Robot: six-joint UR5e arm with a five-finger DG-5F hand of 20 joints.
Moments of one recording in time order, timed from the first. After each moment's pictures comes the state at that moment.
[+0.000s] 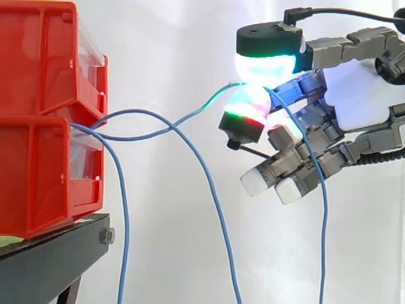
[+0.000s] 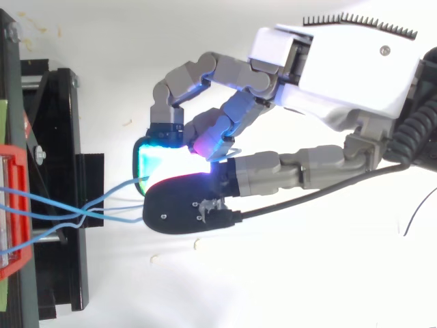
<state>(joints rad) 0.18 -2.18 -1.10 -3.20 -1.08 -0.10</state>
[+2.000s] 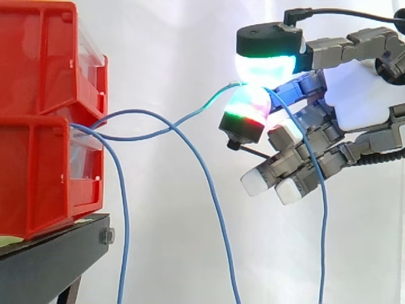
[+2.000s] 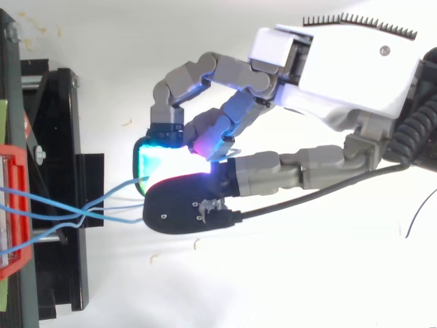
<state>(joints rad) 0.18 -2.18 -1.10 -3.20 -1.08 -0.10</state>
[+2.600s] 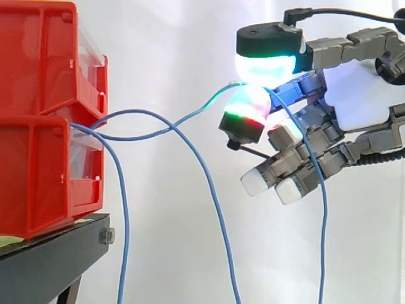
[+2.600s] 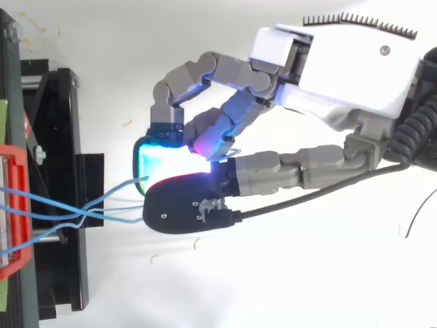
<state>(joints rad) 0.18 -2.18 -1.10 -3.20 -1.08 -0.10</state>
